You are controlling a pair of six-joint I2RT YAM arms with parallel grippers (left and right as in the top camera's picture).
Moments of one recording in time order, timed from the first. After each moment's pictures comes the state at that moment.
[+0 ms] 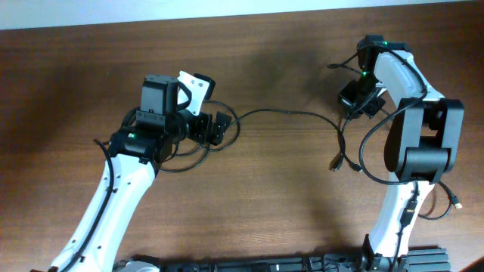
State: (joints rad) left arm -0.27 1.37 1.09 -0.56 0.32 0.06; right arm -0.09 2.22 1.70 -1.16 -0.04 0.72
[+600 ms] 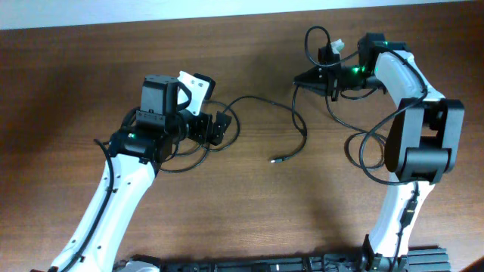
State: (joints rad) left arm -0.27 1.37 1.09 -0.56 0.32 0.06; right arm -0.09 2.21 1.70 -1.11 -1.44 0.07
